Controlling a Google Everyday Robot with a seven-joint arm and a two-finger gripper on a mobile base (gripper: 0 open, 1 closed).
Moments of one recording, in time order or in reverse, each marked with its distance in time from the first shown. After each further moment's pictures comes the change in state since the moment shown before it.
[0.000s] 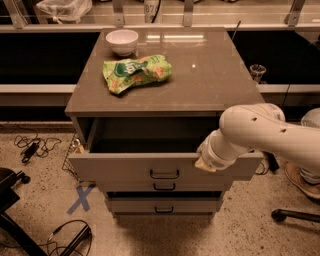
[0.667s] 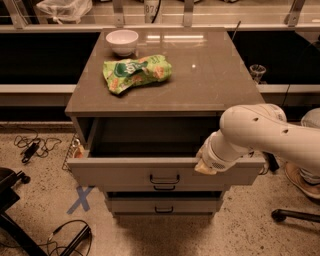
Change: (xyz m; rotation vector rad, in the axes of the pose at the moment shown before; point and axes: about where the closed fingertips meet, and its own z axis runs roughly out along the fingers) arm -0.001 0.008 -0.006 -0.017 0.000 -0.004
